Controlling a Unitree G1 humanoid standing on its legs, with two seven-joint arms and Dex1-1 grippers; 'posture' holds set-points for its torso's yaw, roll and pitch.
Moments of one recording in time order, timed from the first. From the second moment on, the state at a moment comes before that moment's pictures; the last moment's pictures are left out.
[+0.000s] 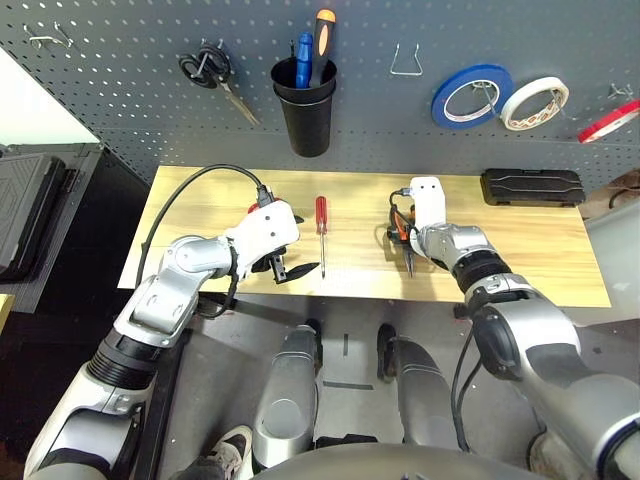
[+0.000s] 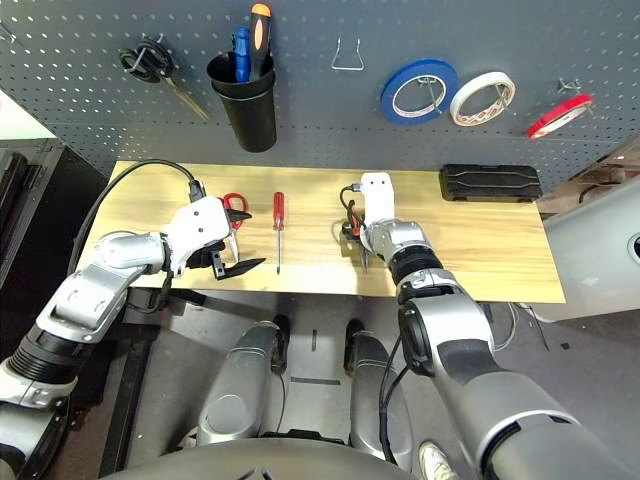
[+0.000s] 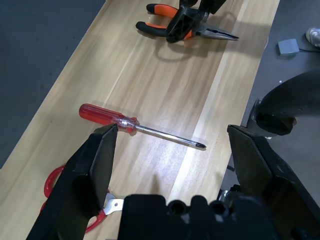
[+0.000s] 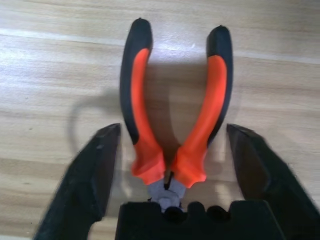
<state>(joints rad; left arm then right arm) -0.33 0.68 -0.26 -0.18 -0.03 0.32 -0.88 -0.87 -0.10 -0.10 1.09 0.12 0.54 0.02</state>
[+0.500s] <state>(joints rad) -0.33 0.65 -0.23 -0.14 -0.04 0.25 -0.89 -0.81 -0.14 -0.06 0.98 0.09 0.48 0.11</state>
